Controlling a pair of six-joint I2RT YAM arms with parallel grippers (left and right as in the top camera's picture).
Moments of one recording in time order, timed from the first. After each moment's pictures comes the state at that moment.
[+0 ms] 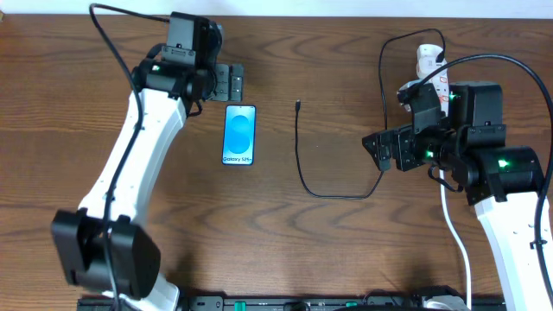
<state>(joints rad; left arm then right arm) -0.20 1.76 1.58 -0.82 0.00 -0.13 0.11 1.23 1.24 -0.95 -0.34 -0.09</state>
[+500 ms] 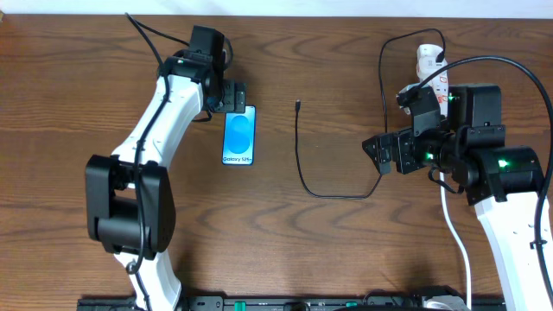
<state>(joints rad) -0.20 1.98 1.58 -0.82 -0.02 -0.17 0.11 1.23 1.24 -0.98 -0.34 -0.09</state>
